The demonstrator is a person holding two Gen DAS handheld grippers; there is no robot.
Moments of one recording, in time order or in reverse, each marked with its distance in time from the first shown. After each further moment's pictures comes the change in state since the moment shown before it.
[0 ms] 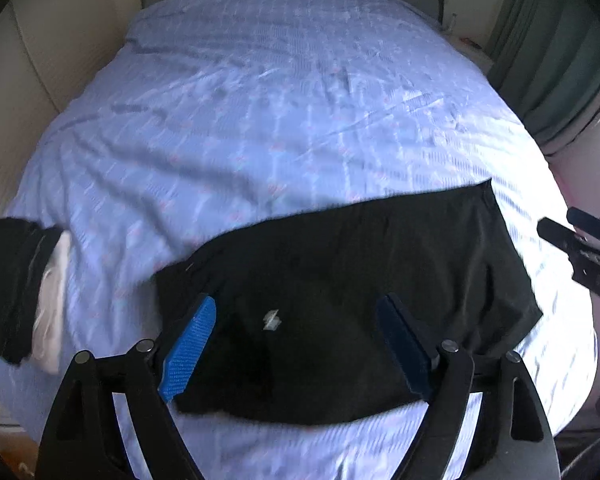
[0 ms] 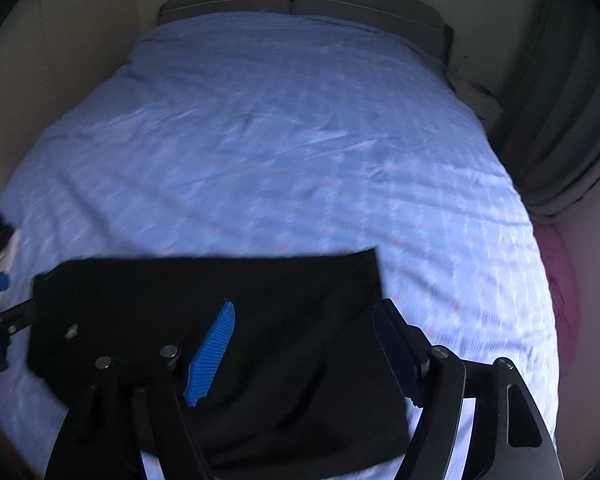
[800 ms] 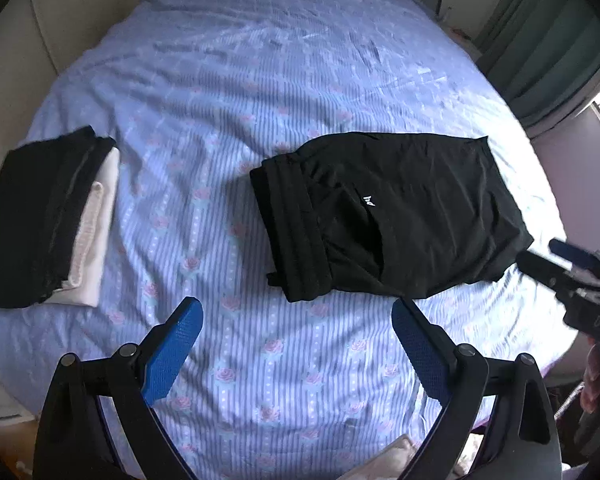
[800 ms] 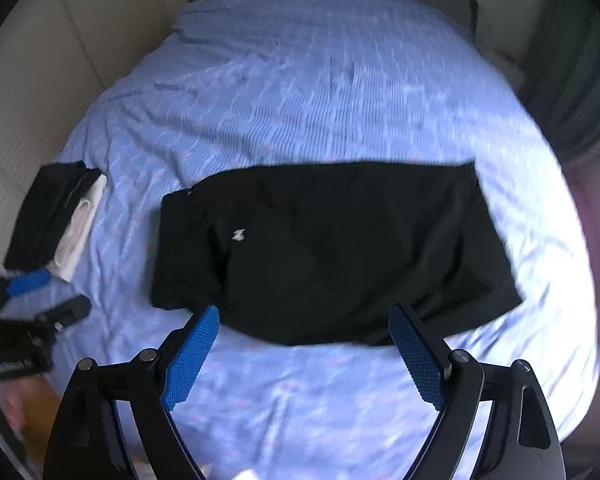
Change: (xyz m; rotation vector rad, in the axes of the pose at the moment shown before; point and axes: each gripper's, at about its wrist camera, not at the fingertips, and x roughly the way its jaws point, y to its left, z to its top) left arm -0.037 0.147 -0.099 -0.018 0.078 -0.144; right arm -0.071 0.180 -0.083 0.105 0.152 0.089
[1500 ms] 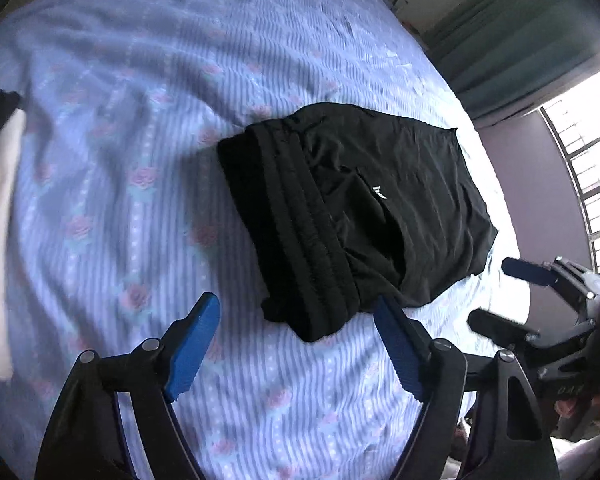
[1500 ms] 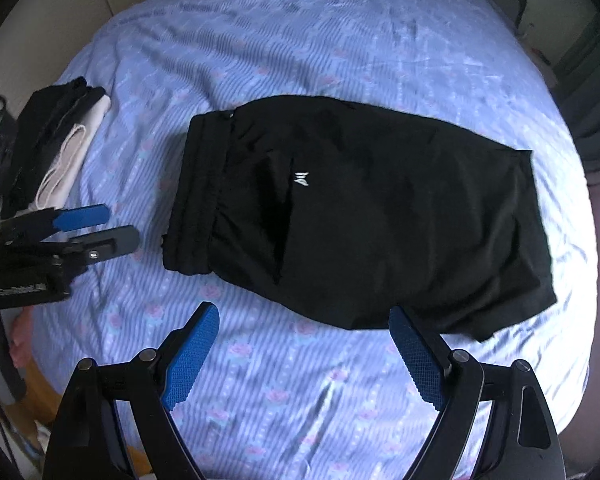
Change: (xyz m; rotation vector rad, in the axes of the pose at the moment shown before) left arm 0.110 0.065 0.023 0.019 0.089 -0.341; right arm 0.078 0.078 -0.004 -0.161 0.168 -0.058
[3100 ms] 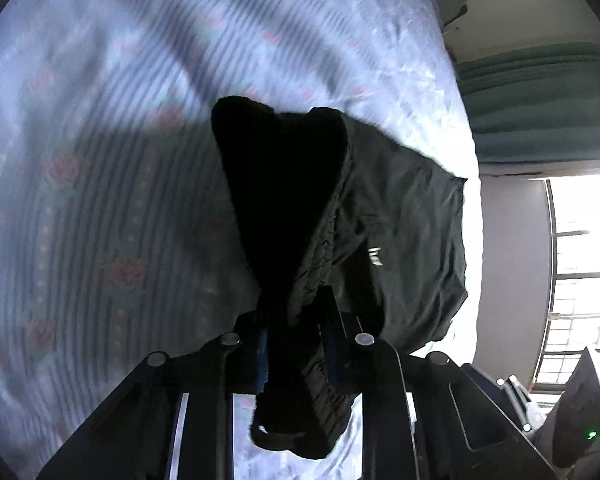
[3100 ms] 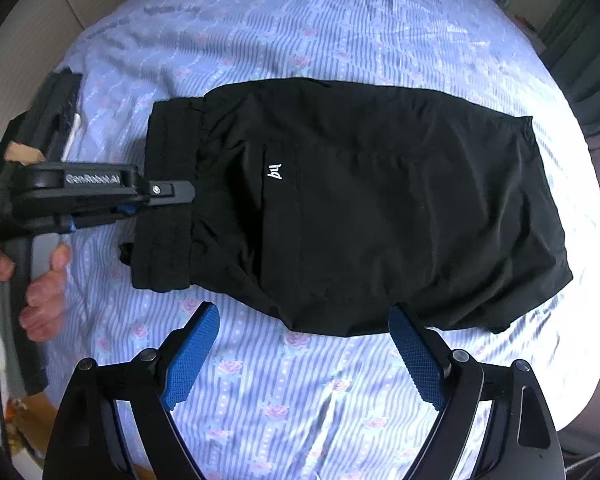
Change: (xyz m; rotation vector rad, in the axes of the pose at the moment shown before) left arm 0.053 -0.010 0.054 -0.285 0.066 -0.111; right arm 0.015 -0.026 -0.005 0.108 0.004 0.011
